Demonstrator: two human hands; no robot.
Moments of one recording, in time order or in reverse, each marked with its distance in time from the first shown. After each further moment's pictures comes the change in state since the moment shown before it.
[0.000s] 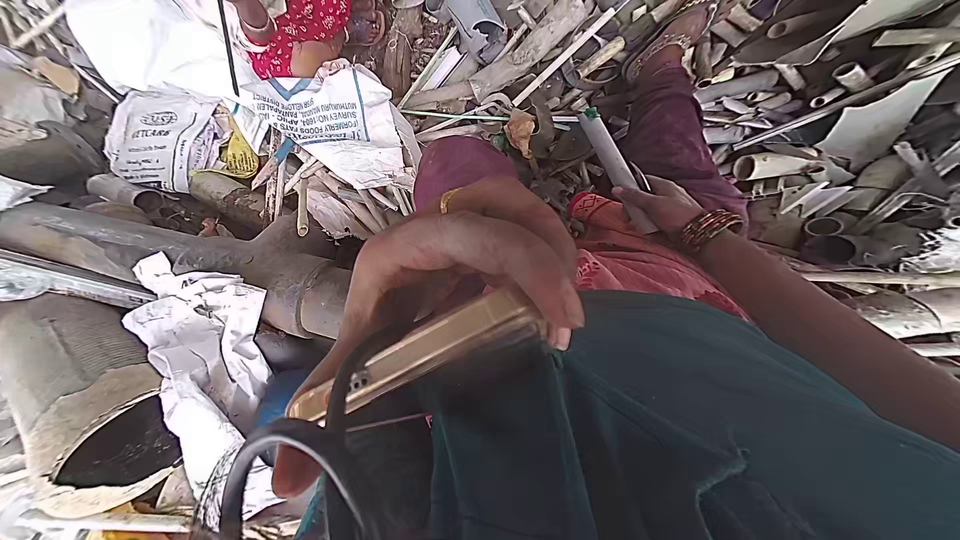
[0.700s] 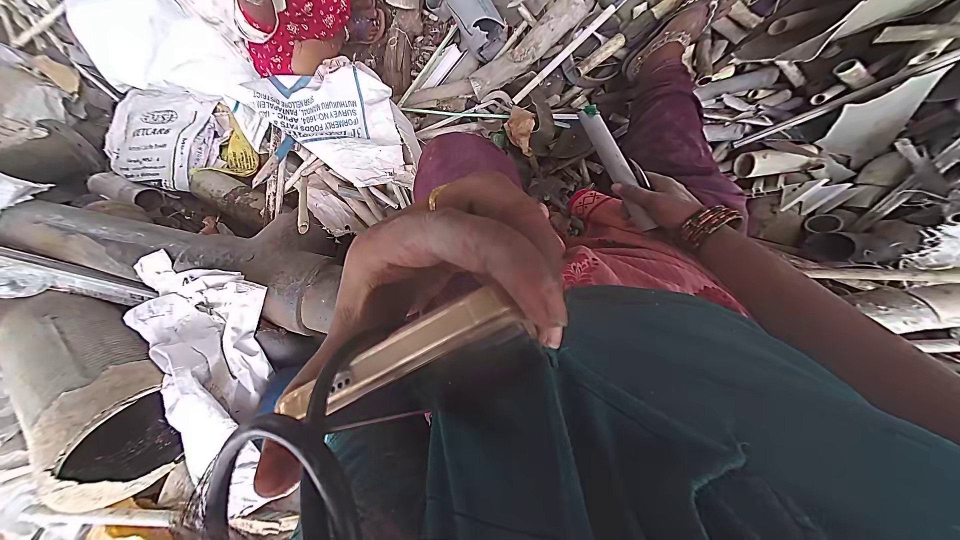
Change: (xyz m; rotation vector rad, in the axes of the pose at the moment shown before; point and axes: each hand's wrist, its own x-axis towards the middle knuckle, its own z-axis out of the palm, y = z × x) left_hand -0.011 0.019 0.000 -0.031 0.064 -0.099; right_hand -0.004 -0.004 0.001 -0.006 -0.008 0.016
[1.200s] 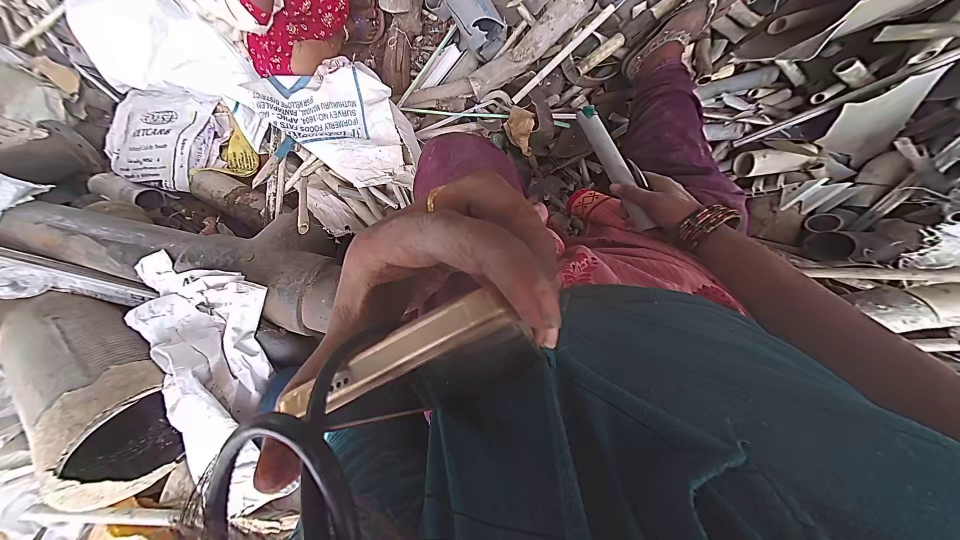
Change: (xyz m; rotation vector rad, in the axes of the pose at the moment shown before) left_hand 0.000 -0.003 -0.011 0.044 -0.073 -0.002; right_hand 0.003 0.003 0.000 -0.009 0.014 -0.021
